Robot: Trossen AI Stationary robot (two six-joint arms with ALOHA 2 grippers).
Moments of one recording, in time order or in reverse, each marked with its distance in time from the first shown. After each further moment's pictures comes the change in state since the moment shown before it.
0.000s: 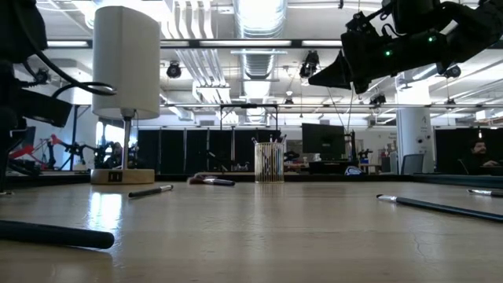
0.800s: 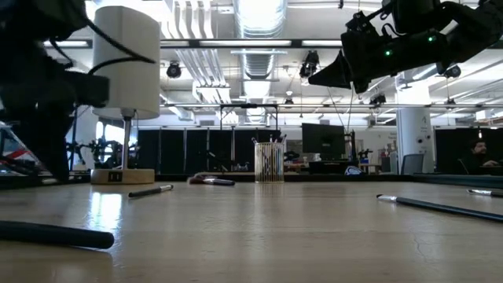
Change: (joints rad) left arm 0.088 0.008 0.137 0.168 -0.173 0.145; right arm 0.000 0.000 0.000 0.004 0.000 -0.004
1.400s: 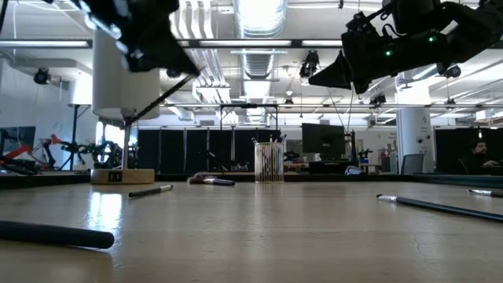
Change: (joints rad) left arm 0.148 0.000 0.209 0.513 -0.177 0.666; right arm 0.001 0.000 -0.004 -0.002 -0.001 0.012
